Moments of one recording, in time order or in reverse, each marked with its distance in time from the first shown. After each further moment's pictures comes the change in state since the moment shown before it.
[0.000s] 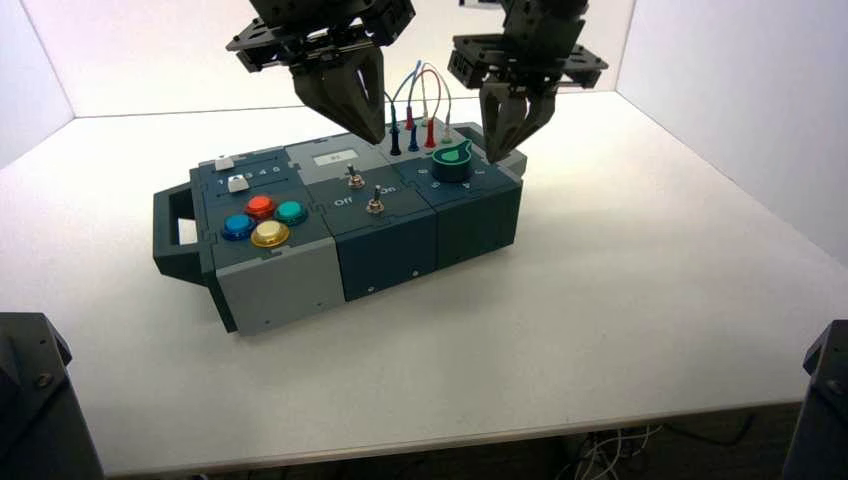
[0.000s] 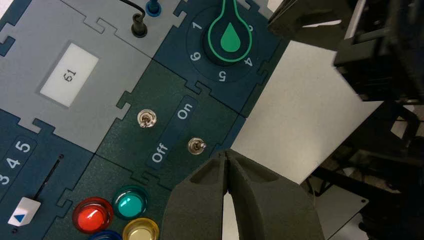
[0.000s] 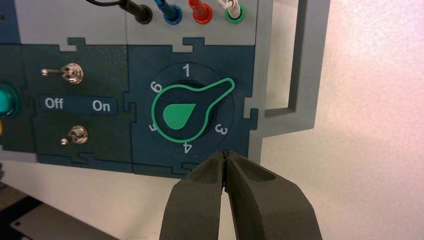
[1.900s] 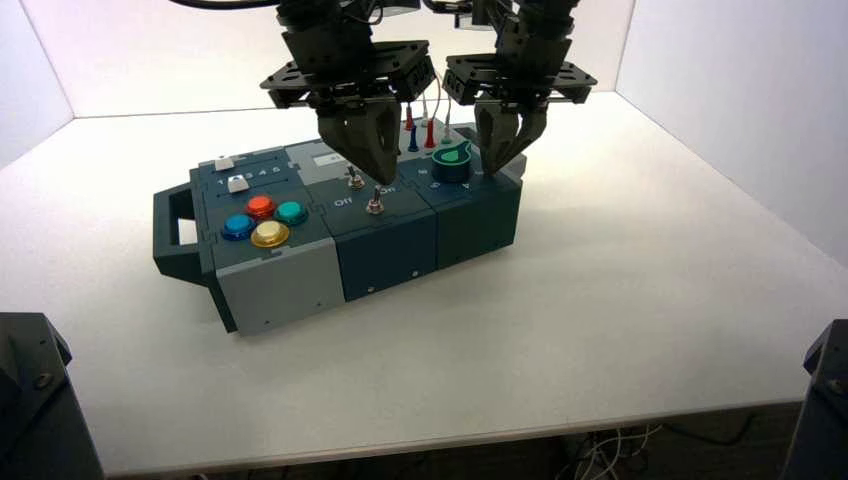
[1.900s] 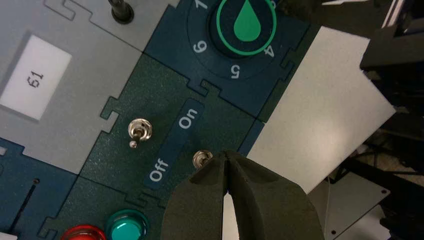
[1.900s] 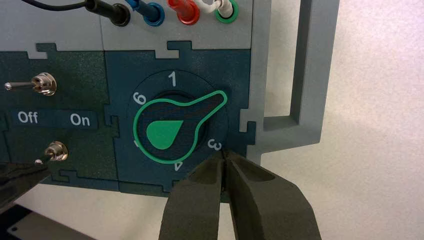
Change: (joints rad) left arm -0.014 0.187 -0.067 0.018 0.018 0.023; right arm -0.008 0.081 -0.041 0.003 0.006 0.003
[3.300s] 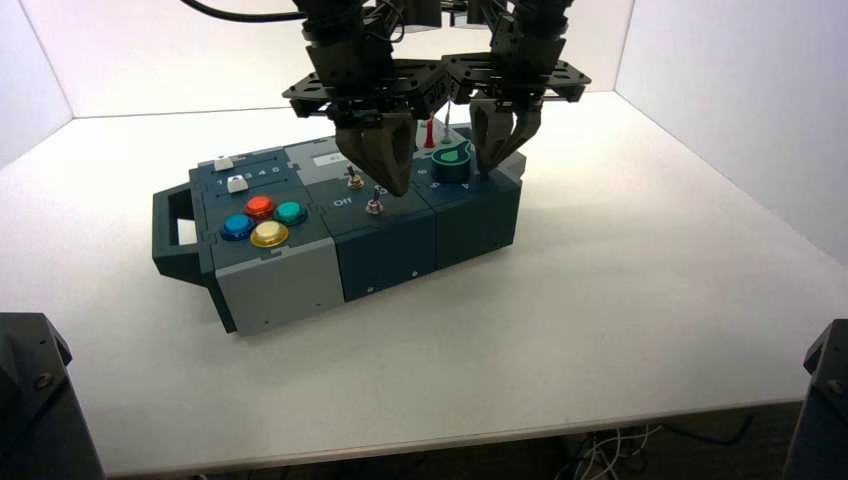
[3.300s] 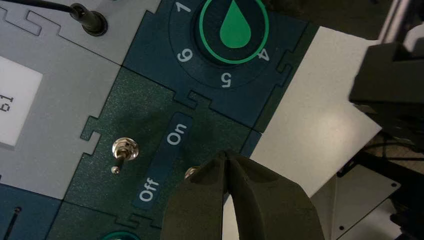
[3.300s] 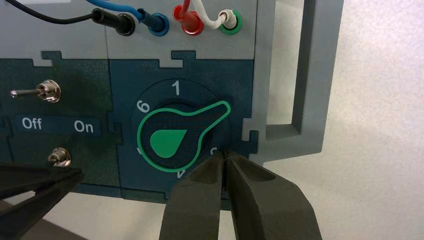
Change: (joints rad) left arm -0.023 0.071 -0.049 0.026 -0.002 0.017; right arm 0.002 0.015 -0.012 0.000 -0.002 -0.005
